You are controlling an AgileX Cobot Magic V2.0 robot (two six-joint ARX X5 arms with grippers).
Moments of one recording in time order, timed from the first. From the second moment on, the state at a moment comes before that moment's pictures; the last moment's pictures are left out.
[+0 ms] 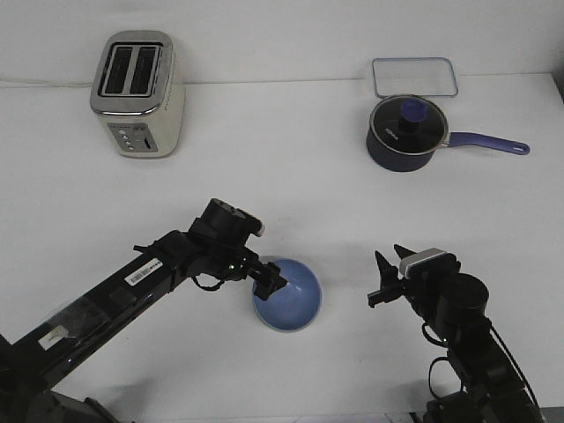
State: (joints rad) left arm -0.65 1.58 1.24 -0.52 0.45 -0.11; right arm 0.24 0.65 0.49 -0.20 -0.16 0.08
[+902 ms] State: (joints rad) left arm -0.08 0.57 0.56 0.09 -0.03 0.01; right arm 0.24 0.25 0.43 -0.21 0.01 0.09
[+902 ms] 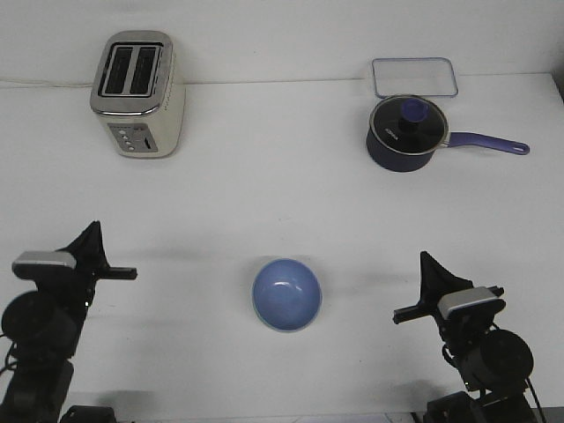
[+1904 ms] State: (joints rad) left arm -0.05 0.36 0.35 0.18 -0.03 0.03; right arm 0.24 0.22 0.40 -0.18 0.05 0.10
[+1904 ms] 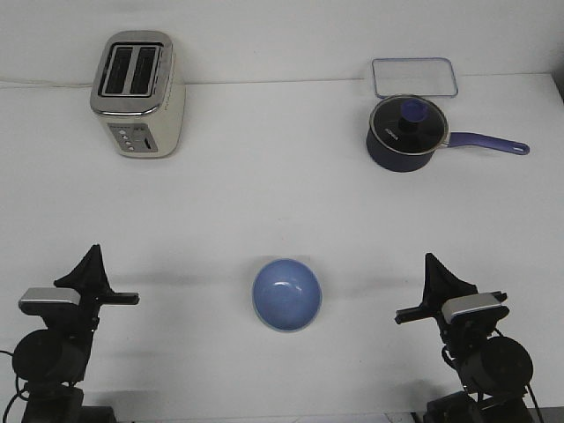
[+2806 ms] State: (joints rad) left arm -0.02 0.01 0.03 0.15 0.03 -0.06; right arm 0.24 0.22 0.40 -0.17 0.05 0.10
